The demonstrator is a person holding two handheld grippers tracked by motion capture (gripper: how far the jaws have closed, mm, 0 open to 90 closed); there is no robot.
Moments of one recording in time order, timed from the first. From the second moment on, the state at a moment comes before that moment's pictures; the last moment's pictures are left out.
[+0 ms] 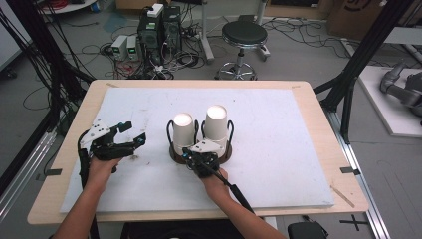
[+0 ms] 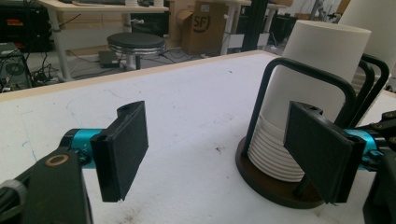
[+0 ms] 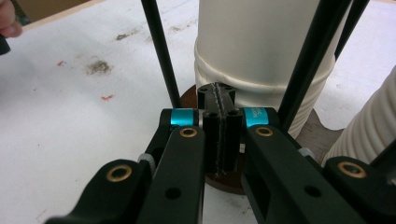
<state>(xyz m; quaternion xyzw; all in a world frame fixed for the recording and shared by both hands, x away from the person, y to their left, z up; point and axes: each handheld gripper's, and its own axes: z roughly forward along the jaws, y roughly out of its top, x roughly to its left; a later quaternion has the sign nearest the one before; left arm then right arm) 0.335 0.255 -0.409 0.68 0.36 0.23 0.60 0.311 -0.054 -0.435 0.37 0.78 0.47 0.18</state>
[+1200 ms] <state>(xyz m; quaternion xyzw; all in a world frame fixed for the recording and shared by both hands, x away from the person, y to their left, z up) 0.353 0.213 -0.365 0.68 0.29 0.21 0.64 0.313 -0.053 -0.436 0.39 0.78 0.47 0.16</state>
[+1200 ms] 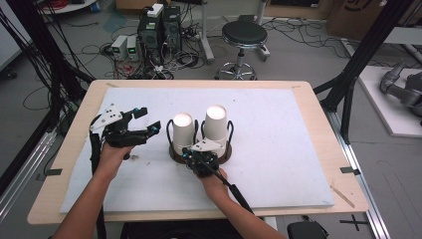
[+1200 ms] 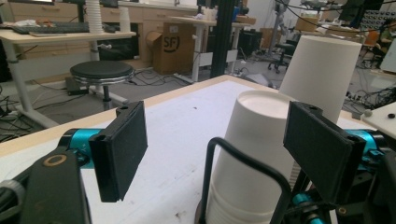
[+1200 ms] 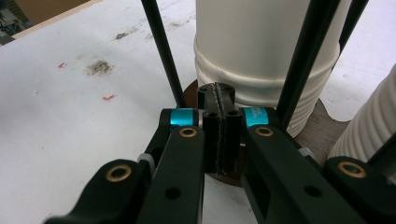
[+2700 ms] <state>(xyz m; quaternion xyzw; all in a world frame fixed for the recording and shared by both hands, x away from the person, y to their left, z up) 0.370 0.149 -0.369 0.75 0.26 0.16 0.59 0.314 -0.054 -0.436 0.38 0.78 0.47 0.15</state>
